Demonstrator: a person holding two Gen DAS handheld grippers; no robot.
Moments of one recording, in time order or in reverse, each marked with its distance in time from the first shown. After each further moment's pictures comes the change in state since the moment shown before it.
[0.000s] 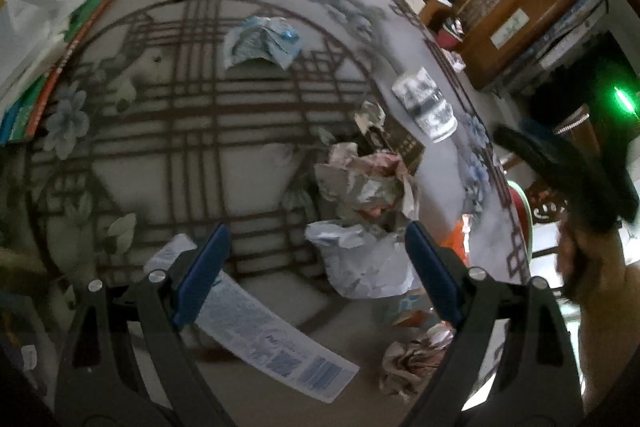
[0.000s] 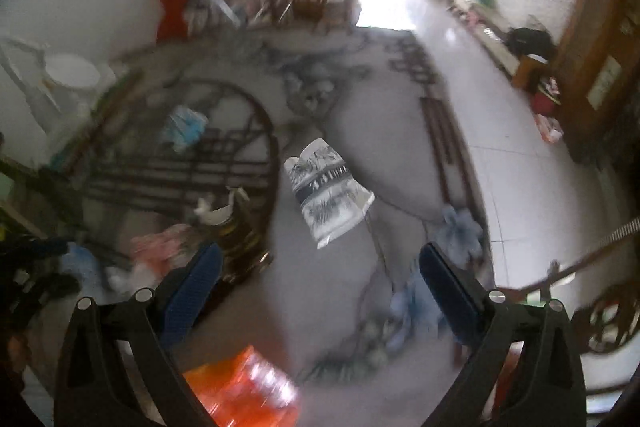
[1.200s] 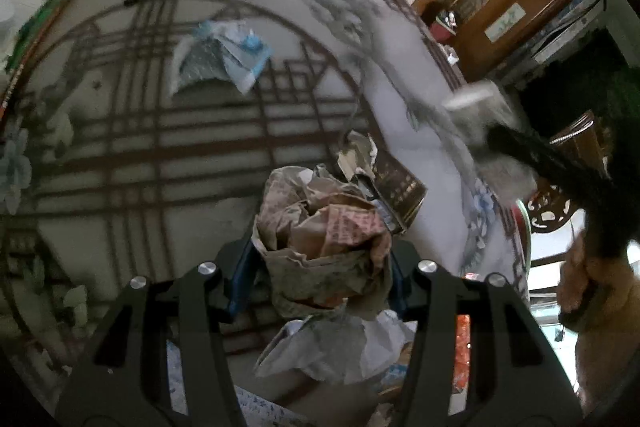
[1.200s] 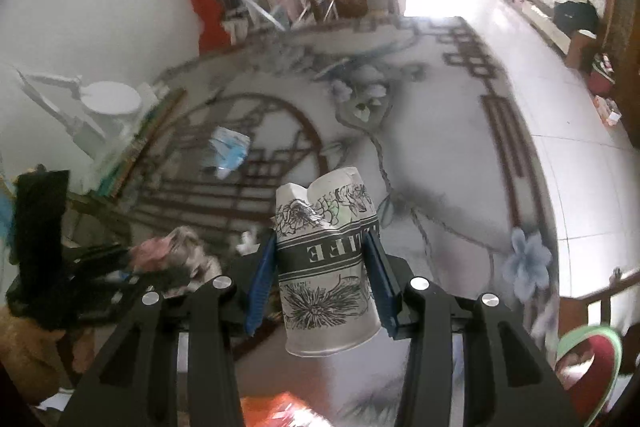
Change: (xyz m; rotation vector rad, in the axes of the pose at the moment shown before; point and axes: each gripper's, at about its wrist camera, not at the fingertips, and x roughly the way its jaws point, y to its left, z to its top) left arm 0.041 -0.007 0.045 0.000 0.013 -0.027; right arm 0.007 -0.015 0.013 0.087 -0.027 0.271
